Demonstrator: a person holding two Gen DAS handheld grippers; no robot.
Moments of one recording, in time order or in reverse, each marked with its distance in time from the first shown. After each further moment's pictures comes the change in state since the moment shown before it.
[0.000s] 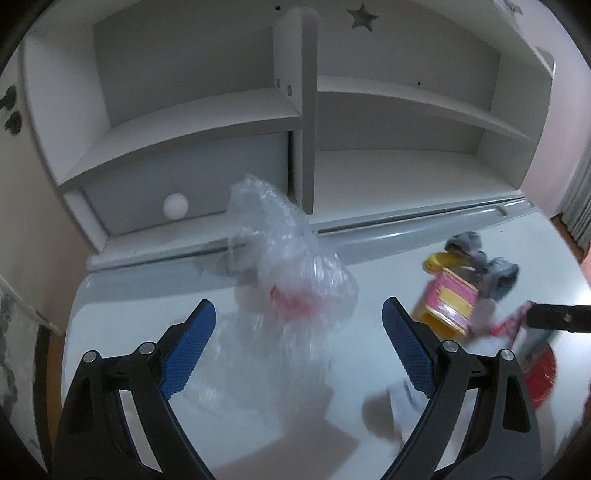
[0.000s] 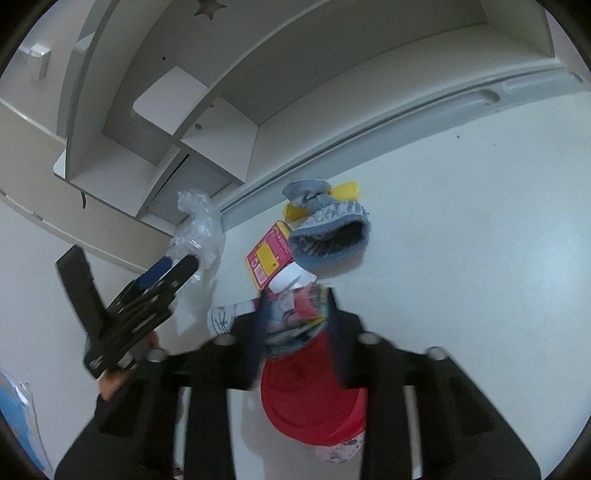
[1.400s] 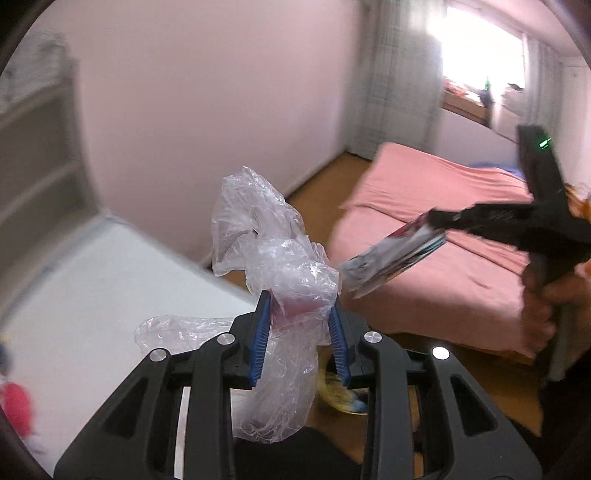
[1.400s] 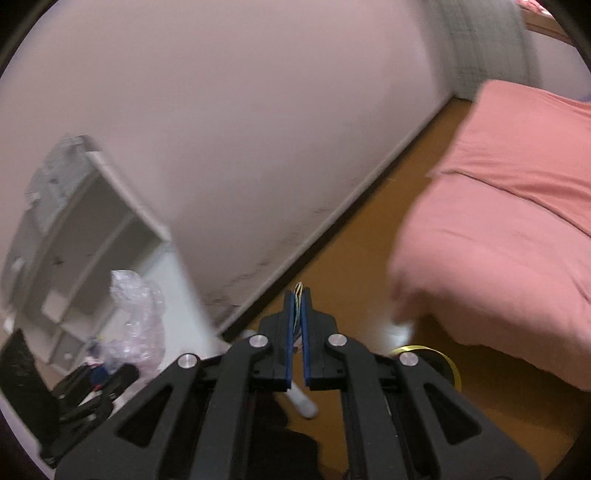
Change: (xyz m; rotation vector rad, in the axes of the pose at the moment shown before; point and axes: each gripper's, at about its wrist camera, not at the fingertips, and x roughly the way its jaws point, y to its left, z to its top) left arm -0.184 -0.508 -0.112 0.555 -0.089 -0.756; right arm -0.457 -0.279 -0.239 0.399 -0.666 -0.595
